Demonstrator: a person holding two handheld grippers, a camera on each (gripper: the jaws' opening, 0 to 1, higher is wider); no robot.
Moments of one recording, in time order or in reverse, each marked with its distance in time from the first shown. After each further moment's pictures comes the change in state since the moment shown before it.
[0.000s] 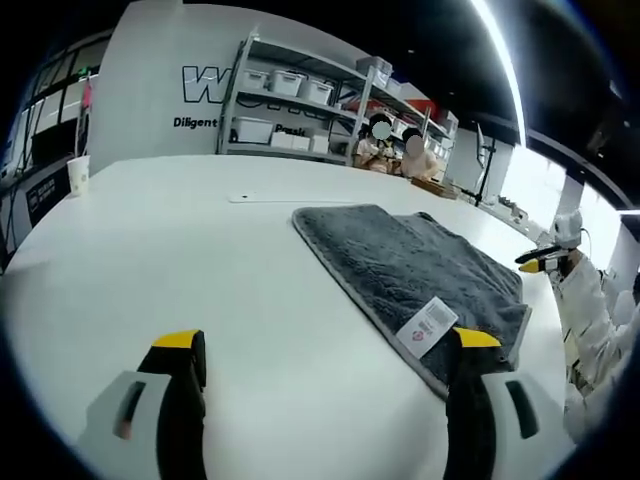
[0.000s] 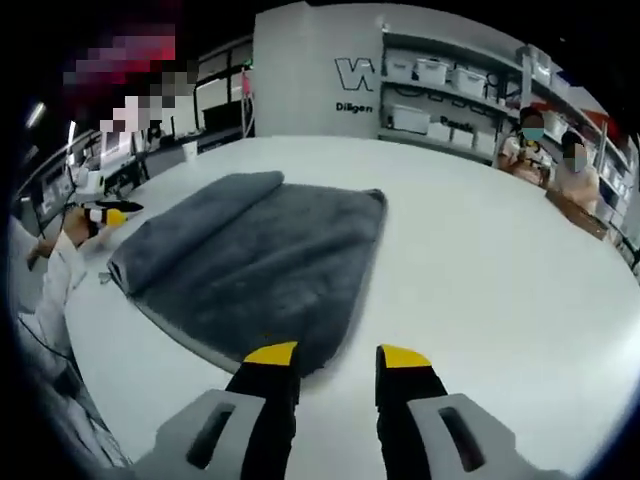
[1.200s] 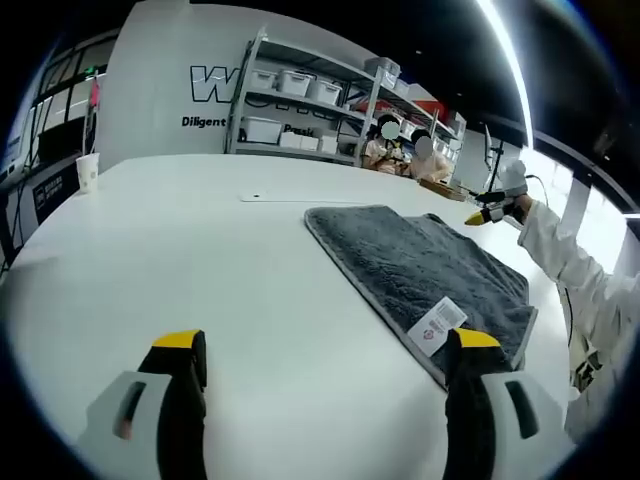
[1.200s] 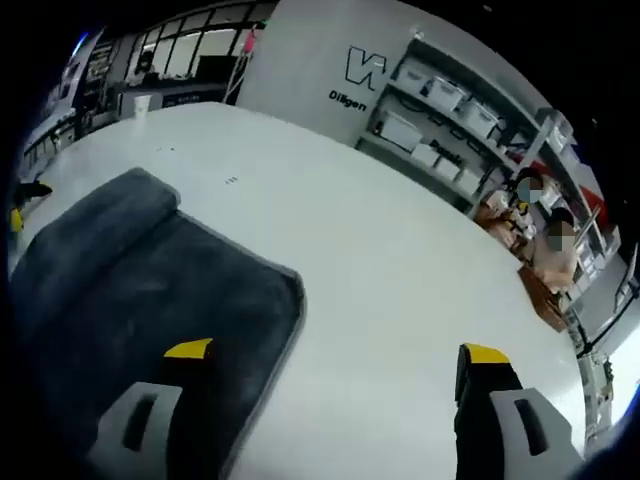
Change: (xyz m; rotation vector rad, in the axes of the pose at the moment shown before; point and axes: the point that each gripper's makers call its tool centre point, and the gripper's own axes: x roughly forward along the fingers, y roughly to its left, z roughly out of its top) left arm -0.002 0.010 0.001 -0.014 -0.004 0.033; right arm 0.104 -0.097 0.141 -0.249 0.062 -0.235
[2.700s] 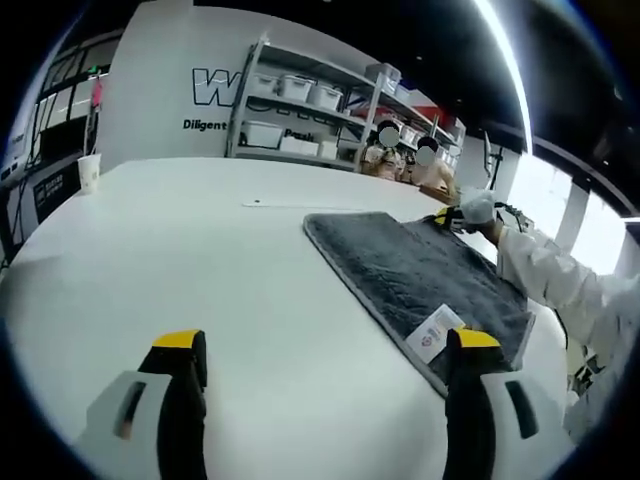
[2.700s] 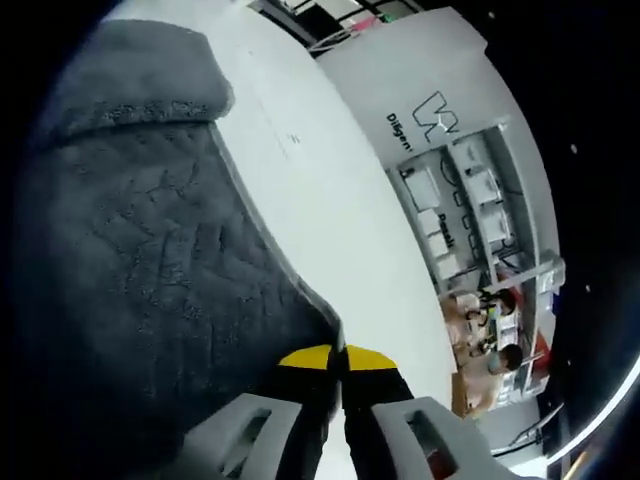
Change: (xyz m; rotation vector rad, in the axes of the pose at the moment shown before) left arm -0.003 0.000 0.003 -0.012 -0.022 -0.004; right arm 0.102 0.045 0.049 -0.614 -0.014 -0.222
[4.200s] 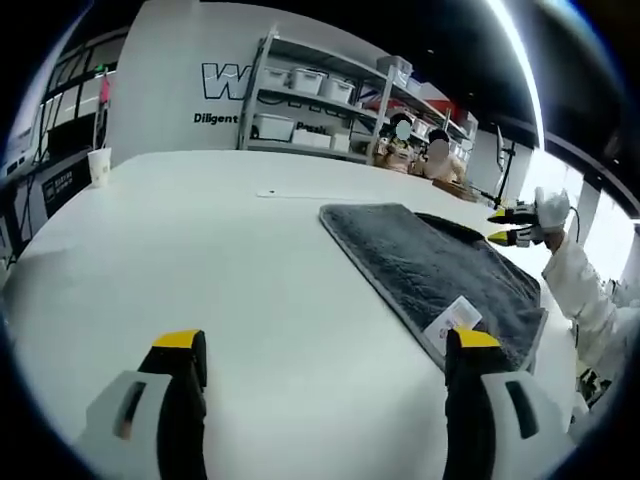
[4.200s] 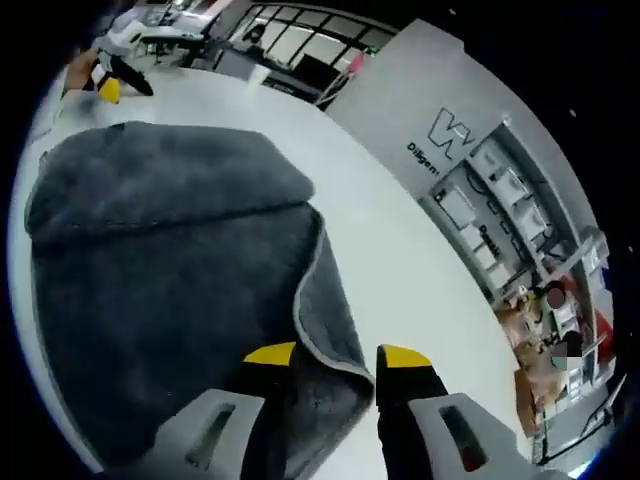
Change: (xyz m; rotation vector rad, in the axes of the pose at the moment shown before) left arm -0.001 0.011 -0.008 -0.006 0.032 0.055; right arm -0.141 0.059 0.009 0.143 -0.219 0.257
